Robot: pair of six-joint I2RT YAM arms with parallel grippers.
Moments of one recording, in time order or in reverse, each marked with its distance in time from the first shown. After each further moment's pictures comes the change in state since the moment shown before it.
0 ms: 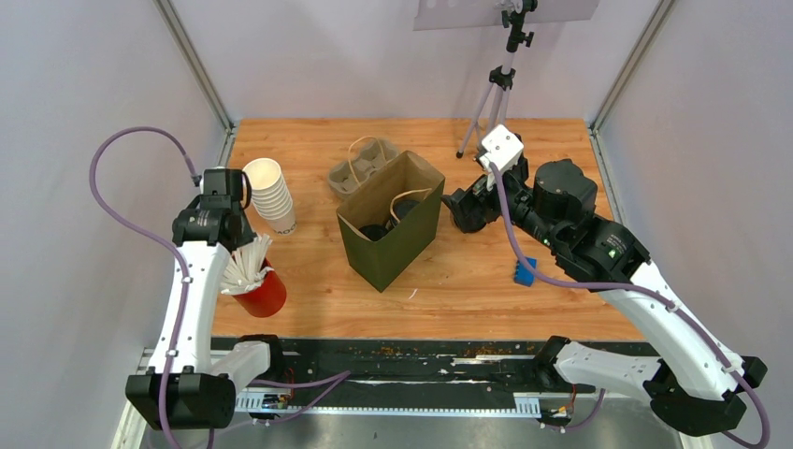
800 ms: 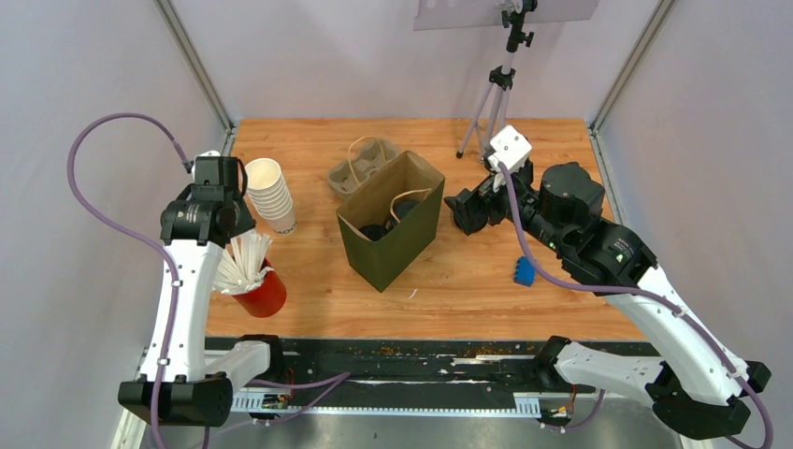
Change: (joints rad) left arm -0.045 0.014 0.138 -0.075 0.023 -0.067; right arm 0.000 -0.024 0.000 -0.023 0.007 0.045
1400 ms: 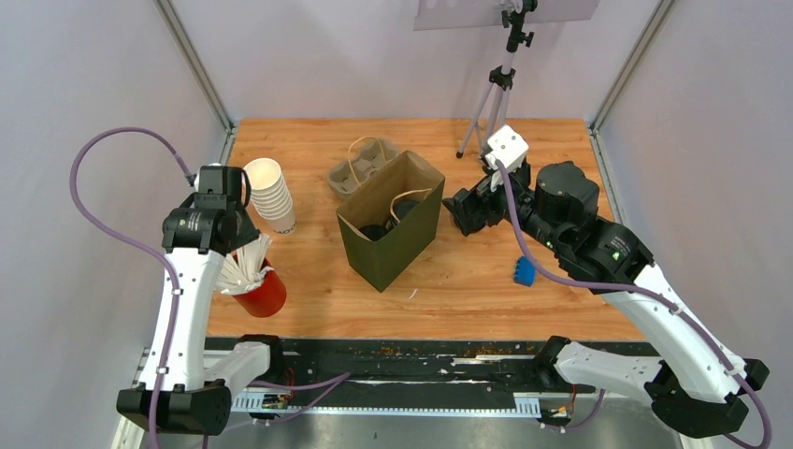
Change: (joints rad) left arm -0.024 -0.048 -0.019 -0.081 0.035 -0.078; right arm 0.000 0.011 0.000 -0.016 0.001 0.033
